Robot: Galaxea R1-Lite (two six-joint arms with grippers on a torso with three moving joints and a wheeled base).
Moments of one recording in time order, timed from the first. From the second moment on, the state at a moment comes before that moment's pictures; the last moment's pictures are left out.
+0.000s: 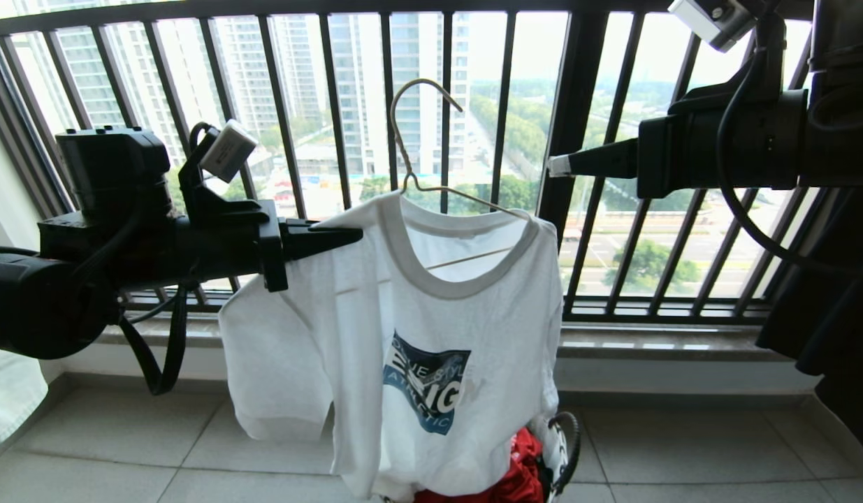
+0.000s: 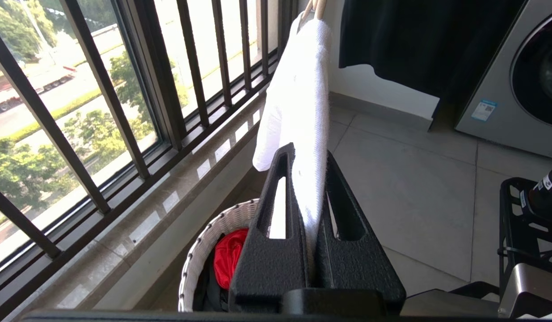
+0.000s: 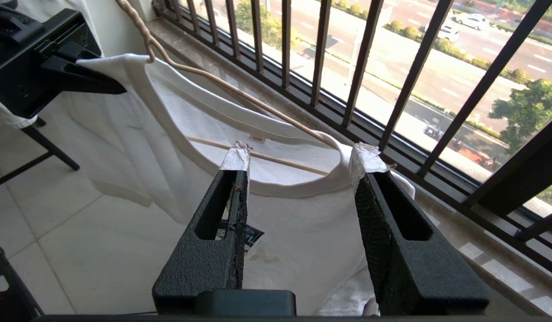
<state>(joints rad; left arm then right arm) -0.20 1.66 -1.01 -0.61 -0.95 0.04 0.41 1.58 -1.54 0.18 0.31 -0.03</state>
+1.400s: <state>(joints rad) -0.16 1.43 -0.88 -0.61 -0.84 -0.10 0.37 1.57 -1.32 0.02 0.01 0.24</state>
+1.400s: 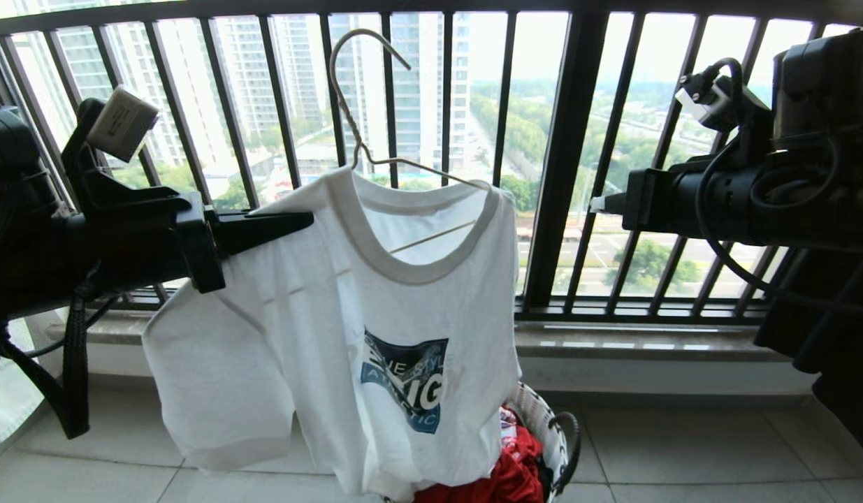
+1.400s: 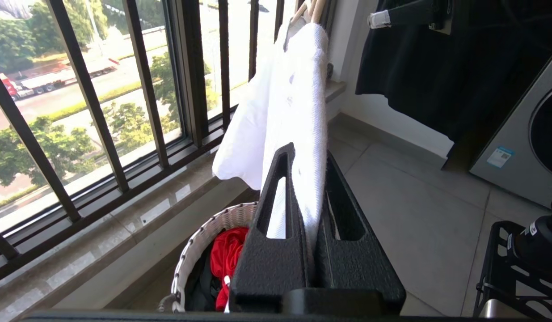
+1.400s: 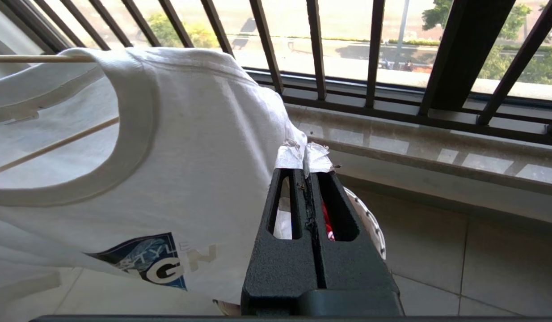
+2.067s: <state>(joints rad) -0.14 1.28 -0.79 -0.62 -0.84 -0.18 0.36 1.54 -1.30 0.02 0.02 0.24</state>
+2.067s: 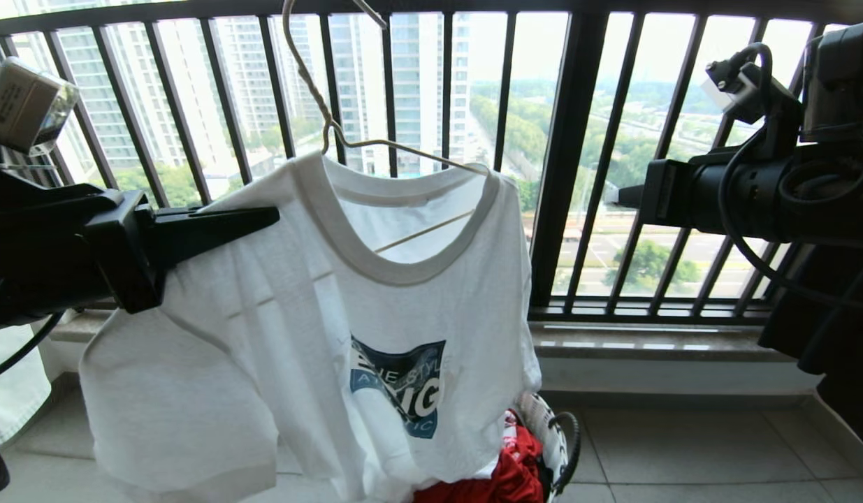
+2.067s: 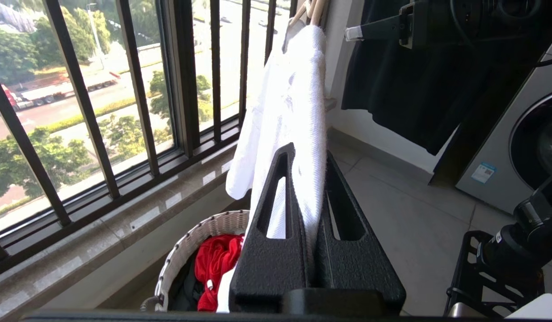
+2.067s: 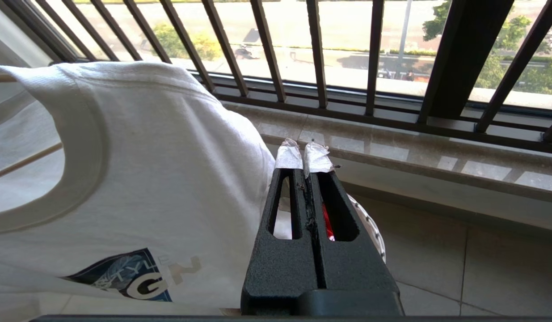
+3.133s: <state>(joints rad) -0.14 1.29 -0.79 -0.61 -0.84 -0.18 0.36 1.57 -1.30 0.02 0.02 0.25</state>
